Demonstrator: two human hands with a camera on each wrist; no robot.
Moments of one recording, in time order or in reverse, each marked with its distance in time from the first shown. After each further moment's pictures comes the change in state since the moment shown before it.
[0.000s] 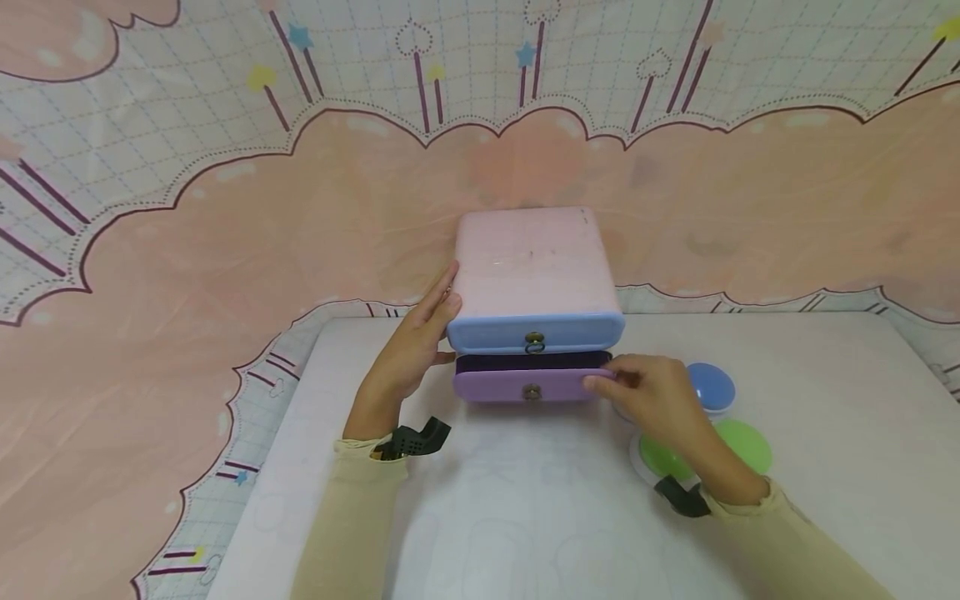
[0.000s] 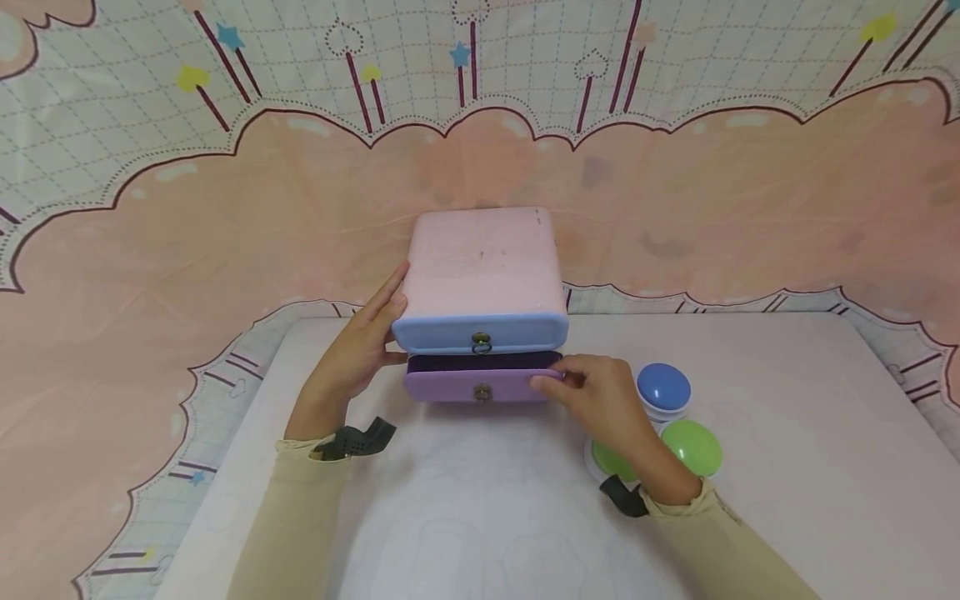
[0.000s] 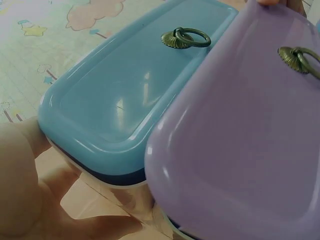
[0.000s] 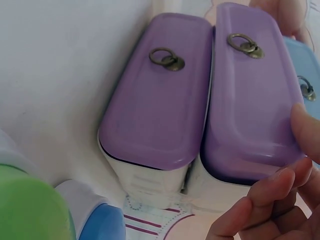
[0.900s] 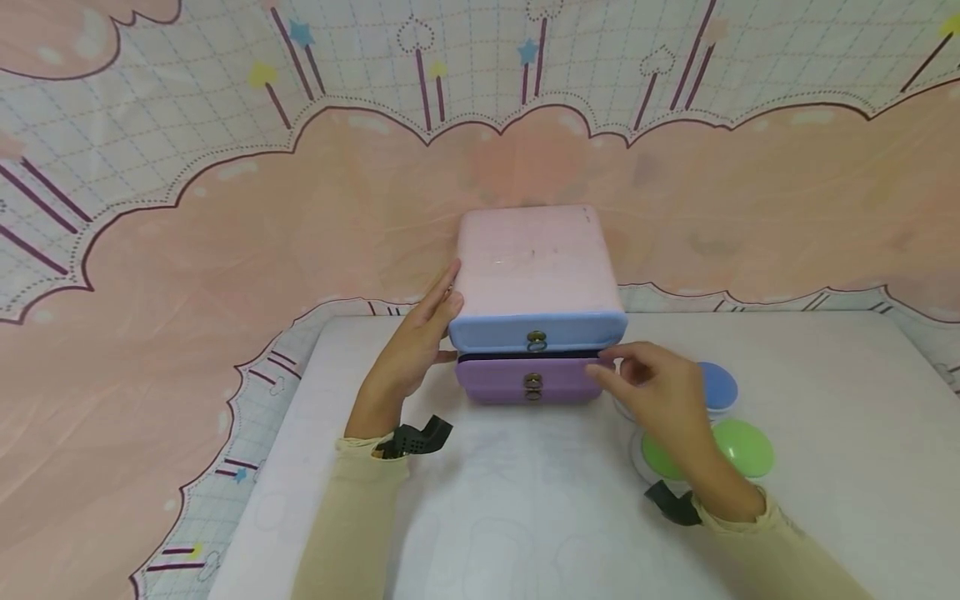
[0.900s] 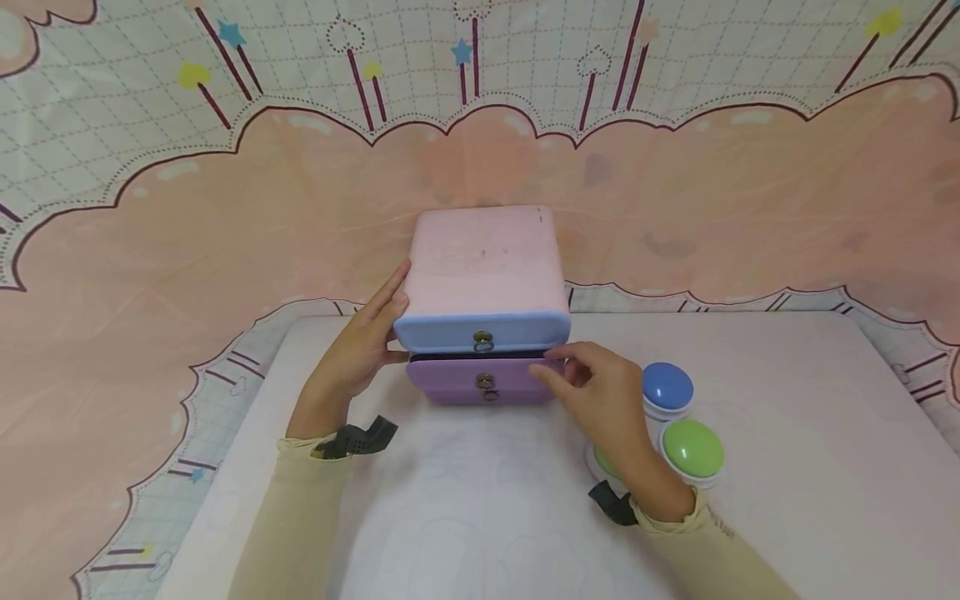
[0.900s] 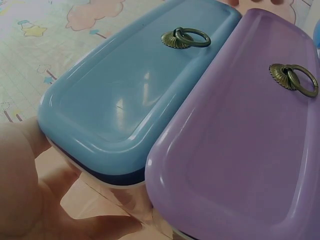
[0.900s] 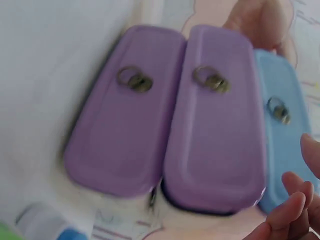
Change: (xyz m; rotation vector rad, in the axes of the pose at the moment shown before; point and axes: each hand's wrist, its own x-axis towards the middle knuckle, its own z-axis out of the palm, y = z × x) left_hand 0.000 0.000 -0.001 -0.024 -0.014 0.006; right_hand -0.008 -0.015 0.006 0.042 0.290 -0.091
